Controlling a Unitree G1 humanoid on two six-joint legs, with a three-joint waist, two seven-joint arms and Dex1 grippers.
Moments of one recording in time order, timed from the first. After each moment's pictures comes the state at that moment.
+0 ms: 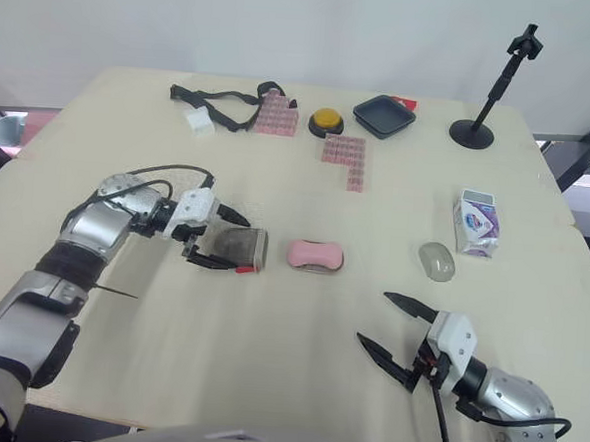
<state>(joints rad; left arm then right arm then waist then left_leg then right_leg) -0.68 0.55 -0.29 0.54 -0.08 -0.15 -1.46 0.41 -0.46 -0.13 -0.25 0.40 -0.14 1.01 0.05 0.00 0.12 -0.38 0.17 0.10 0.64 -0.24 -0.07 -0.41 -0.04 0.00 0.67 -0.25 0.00</state>
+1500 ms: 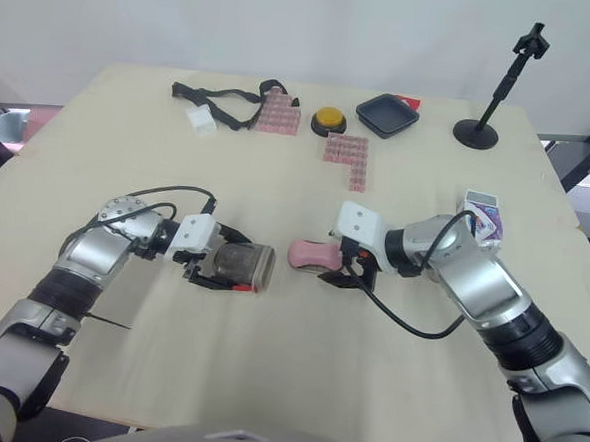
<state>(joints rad) -0.54 0.57 -0.29 0.34 -0.12 -0.18 -1.45 -0.55 -0.72 0.42 -0.29 0.24 0.70 0.99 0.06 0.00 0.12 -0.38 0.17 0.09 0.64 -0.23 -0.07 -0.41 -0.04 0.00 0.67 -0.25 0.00</state>
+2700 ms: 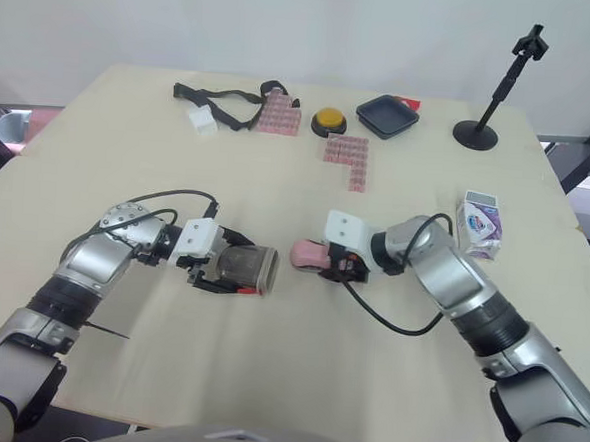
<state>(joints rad) -0.49 0.56 -0.29 0.28 -0.12 -0.14 -1.39 -0.57 -0.70 0.49 -0.18 0.11 0.61 1.06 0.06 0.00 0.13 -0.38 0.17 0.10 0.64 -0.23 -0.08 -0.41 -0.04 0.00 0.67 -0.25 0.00</state>
